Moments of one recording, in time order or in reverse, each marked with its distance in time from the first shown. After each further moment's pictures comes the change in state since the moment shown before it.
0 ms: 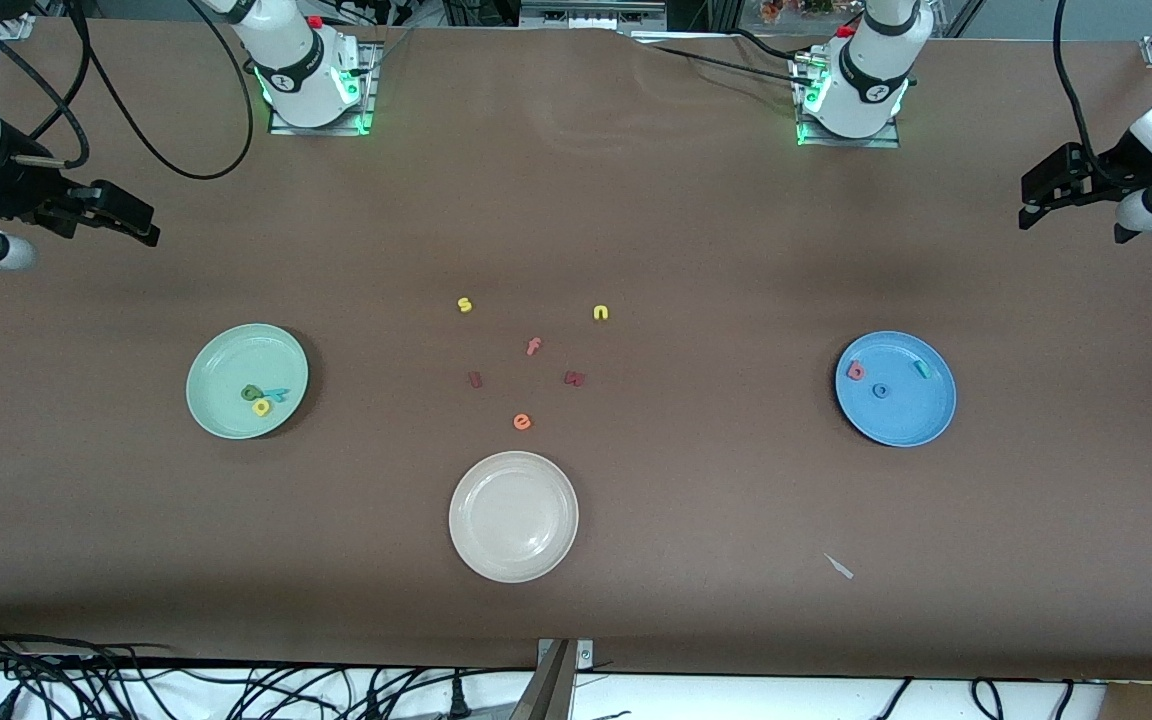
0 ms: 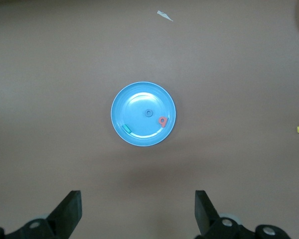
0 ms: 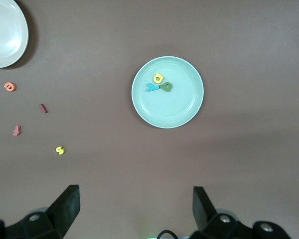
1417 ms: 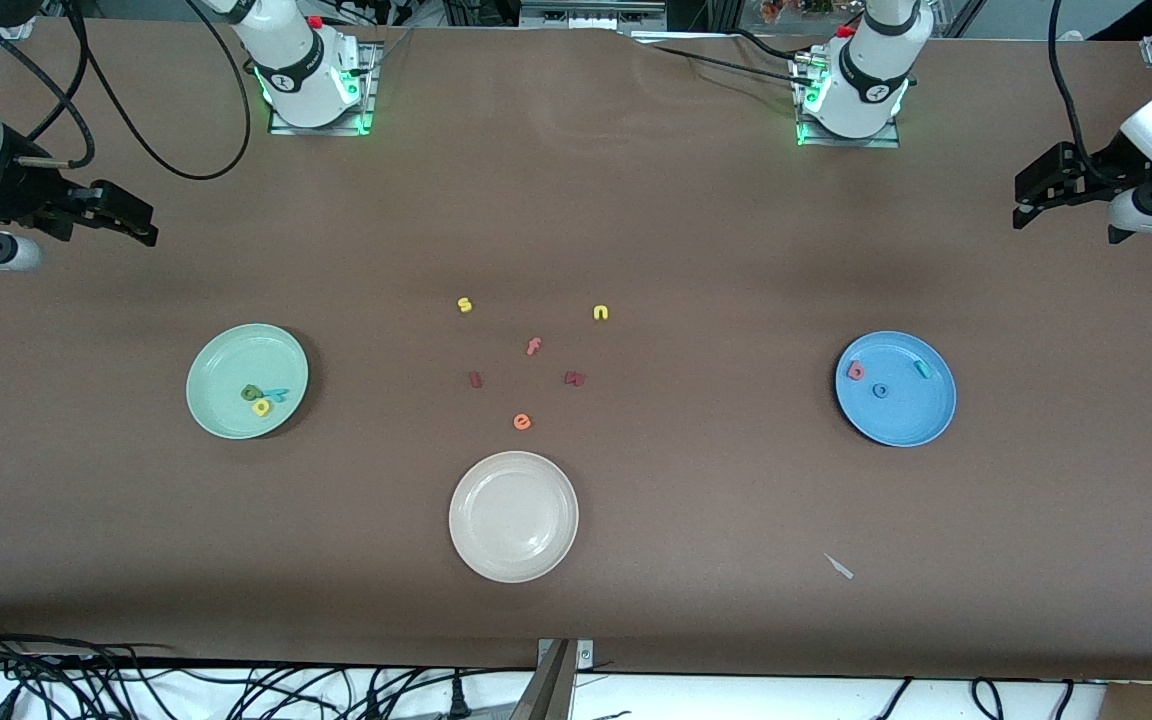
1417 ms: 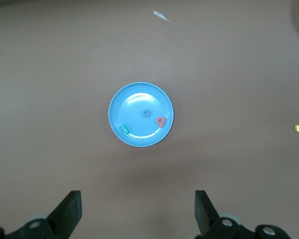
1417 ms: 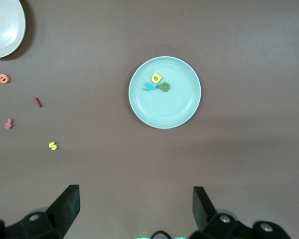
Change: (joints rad) left arm -0.001 0.001 -0.016 0.000 0.000 0.000 0.000; right arm 0.009 0.003 -0.003 -0.004 -0.019 0.000 -0.049
